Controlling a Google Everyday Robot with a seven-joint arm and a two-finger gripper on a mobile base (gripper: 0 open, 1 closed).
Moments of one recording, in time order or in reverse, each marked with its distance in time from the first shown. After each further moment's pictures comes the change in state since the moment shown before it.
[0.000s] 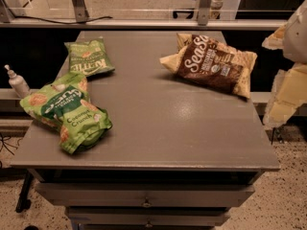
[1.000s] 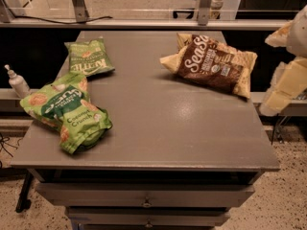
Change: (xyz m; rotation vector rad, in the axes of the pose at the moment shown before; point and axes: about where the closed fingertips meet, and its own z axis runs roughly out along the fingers) arm 0.008 -0.028 0.012 0.004 -0.101 0.073
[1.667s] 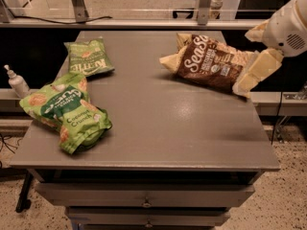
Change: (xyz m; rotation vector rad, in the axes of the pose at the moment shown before) arm -0.028 -0.059 0.047 -0.001 -0.212 0.056
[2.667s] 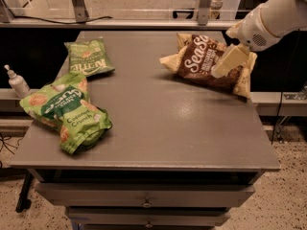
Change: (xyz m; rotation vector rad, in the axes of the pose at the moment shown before) arm -0.013 -0.075 0.062 0.112 -0.028 -0.010
